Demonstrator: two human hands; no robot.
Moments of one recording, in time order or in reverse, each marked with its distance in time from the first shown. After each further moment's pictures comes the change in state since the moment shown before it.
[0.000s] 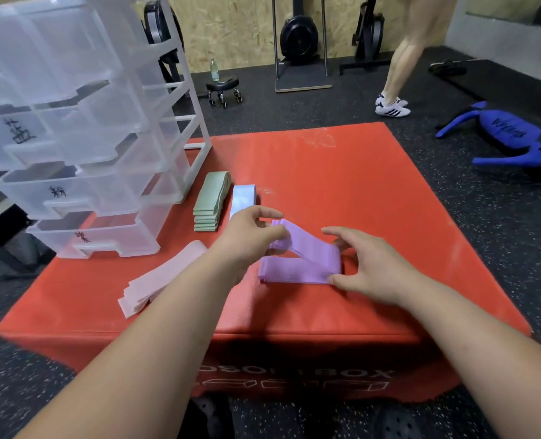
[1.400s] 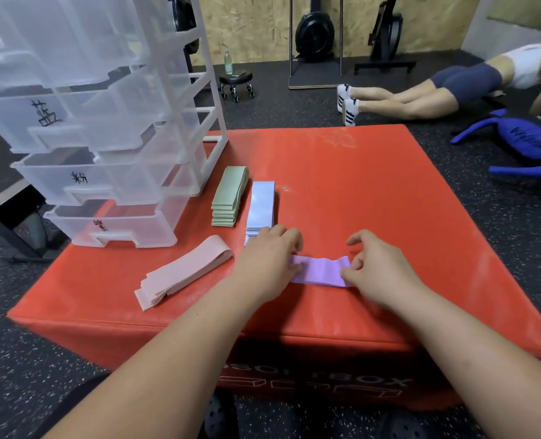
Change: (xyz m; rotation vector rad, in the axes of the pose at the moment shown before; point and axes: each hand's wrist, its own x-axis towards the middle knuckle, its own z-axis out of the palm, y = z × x) left_hand 0.005 -0.054 -0.014 1.091 -0.015 0.489; right_hand 0.015 -0.040 0.025 -0.062 0.055 0.396
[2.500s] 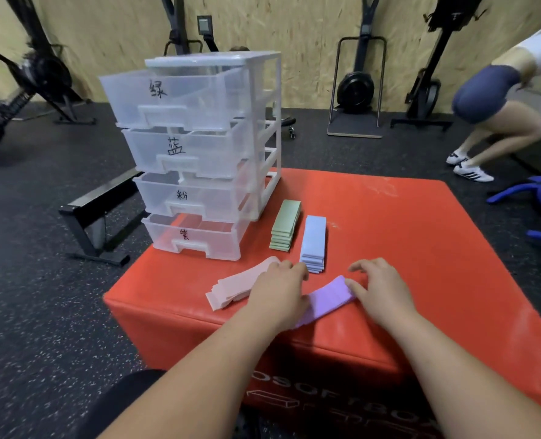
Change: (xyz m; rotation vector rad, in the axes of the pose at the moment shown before) left_hand -0.069 -0.041 -0.044 0.039 0.016 -0.197; right_hand 0.014 -0.058 0.044 -0.138 0.157 -0.198
